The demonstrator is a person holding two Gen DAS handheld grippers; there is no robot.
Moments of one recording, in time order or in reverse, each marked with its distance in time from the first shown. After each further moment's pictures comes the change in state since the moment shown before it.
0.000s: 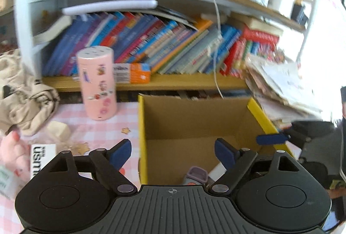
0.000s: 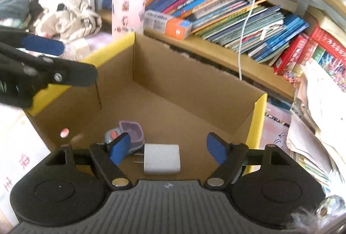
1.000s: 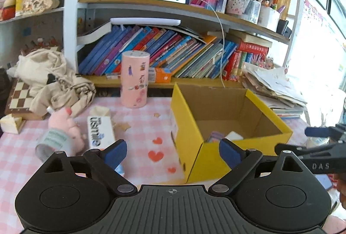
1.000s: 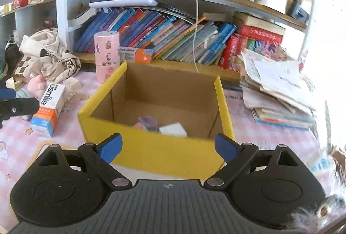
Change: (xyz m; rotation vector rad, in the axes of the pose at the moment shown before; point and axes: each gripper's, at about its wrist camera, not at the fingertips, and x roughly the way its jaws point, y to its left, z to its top) left arm -0.121 0.080 -0.080 0.032 -0.089 -0.032; right arm -0.112 0.107 -0.064 0.290 -0.152 -0.280
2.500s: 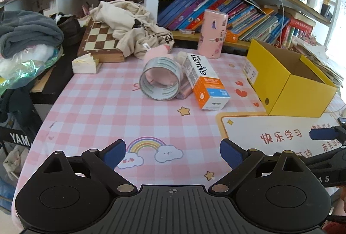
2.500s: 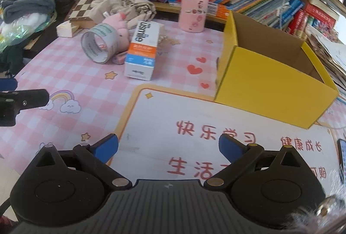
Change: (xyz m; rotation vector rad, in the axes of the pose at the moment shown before) left arm -0.068 0.135 -0.077 -0.070 0.163 0.185; right arm 0.006 0.196 -0.047 -0.117 0.203 0.163
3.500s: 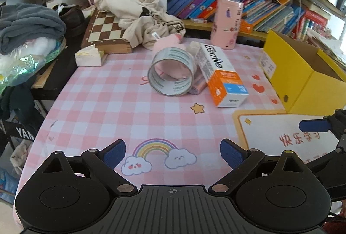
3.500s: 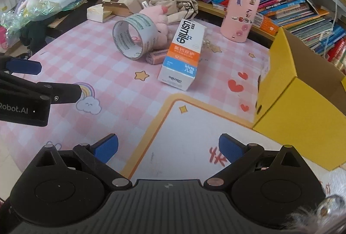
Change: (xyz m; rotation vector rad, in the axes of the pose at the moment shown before) left arm 0.038 0.006 0.014 -0.001 0.071 0.059; right arm 0.047 0.026 0.027 -0.170 0.028 0.120
